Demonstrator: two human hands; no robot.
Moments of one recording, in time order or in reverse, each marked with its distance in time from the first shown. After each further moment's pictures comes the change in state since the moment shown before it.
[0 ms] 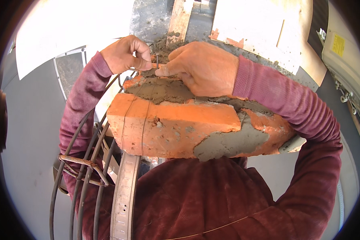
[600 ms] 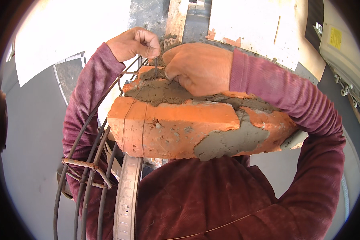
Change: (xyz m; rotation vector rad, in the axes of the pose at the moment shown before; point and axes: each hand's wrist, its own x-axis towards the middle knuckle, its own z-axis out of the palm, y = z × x) left_hand 0.040 -0.017 -0.015 -0.308 -0.154 0.169; right_hand 0.001 0.000 -0.006 0.019 -0.074 -0.018
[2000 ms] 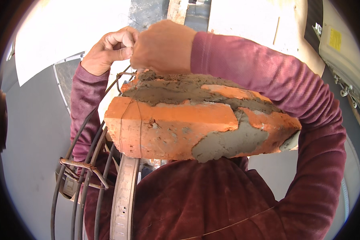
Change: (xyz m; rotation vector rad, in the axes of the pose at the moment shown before) left_hand -0.049 0.006 0.013 -0.147 0.264 0.307; right_hand 0.053 0.013 0.002 -0.509 0.214 -0.231
